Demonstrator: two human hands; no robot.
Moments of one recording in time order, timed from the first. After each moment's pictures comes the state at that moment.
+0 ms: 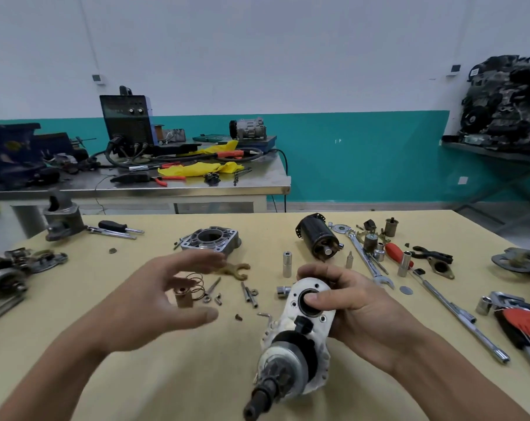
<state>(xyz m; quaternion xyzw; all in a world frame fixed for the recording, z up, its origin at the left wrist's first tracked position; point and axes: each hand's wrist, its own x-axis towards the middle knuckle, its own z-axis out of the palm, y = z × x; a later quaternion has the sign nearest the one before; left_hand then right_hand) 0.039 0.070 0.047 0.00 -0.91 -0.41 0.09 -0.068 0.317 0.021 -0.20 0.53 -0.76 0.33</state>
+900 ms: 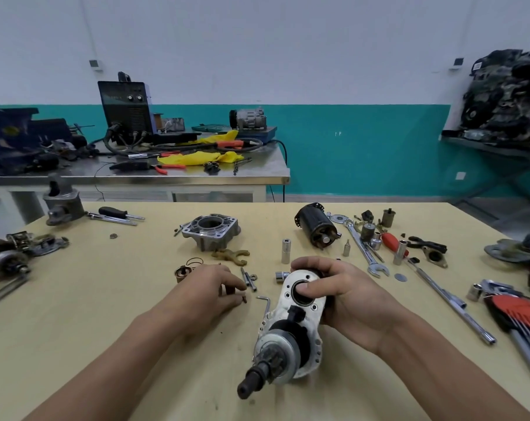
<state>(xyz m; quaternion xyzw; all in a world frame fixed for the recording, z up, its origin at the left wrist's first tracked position) -0.018 0.067 -0.025 0.01 -0.97 -0.23 0.10 -0.063 0.309 0.018 -0.17 0.56 -0.73 0.34</state>
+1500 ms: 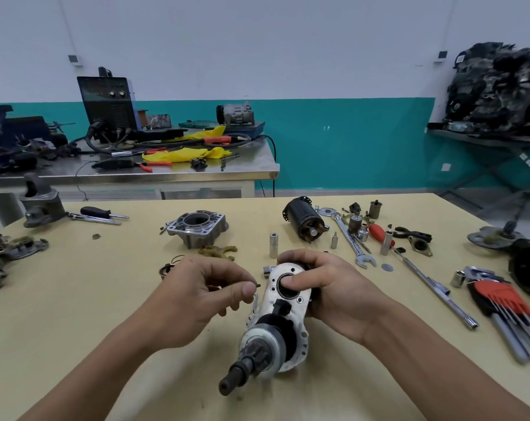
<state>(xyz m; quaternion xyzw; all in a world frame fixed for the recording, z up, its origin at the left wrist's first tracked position) 0.018 0.102 0.005 -0.08 -0.84 -0.52 0.12 -0.066 0.308 0.014 -0.17 0.57 -0.73 0.32</state>
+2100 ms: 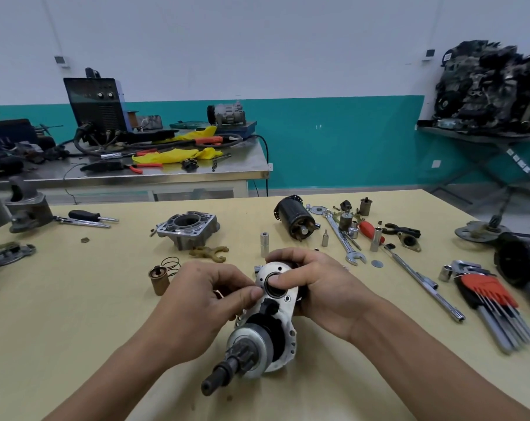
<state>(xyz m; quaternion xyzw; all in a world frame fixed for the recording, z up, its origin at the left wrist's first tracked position) 0.024 0.133 0.008 -0.05 -0.87 -0.44 0.20 -0.065 0.309 0.013 -0.17 0.58 -0.74 0.31</state>
